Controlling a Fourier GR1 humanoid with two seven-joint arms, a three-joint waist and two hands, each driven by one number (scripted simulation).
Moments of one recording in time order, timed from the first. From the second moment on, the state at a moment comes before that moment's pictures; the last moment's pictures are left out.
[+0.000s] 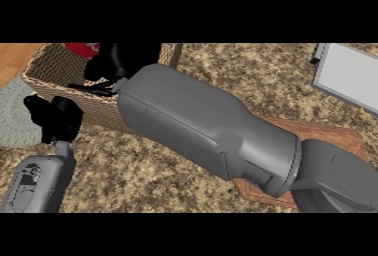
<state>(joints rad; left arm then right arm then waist) -0.33 0.22 0.03 -1.45 0.02 0.10 0.13 -1.62 0.00 1.00 -0.67 0.01 -0.93 1.01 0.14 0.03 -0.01</state>
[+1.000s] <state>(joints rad) -0.32 0.22 0.02 -1.47 0.01 0.11 0.14 -1.74 0.00 1.24 -0.49 0.05 -0.55 0.94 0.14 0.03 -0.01</state>
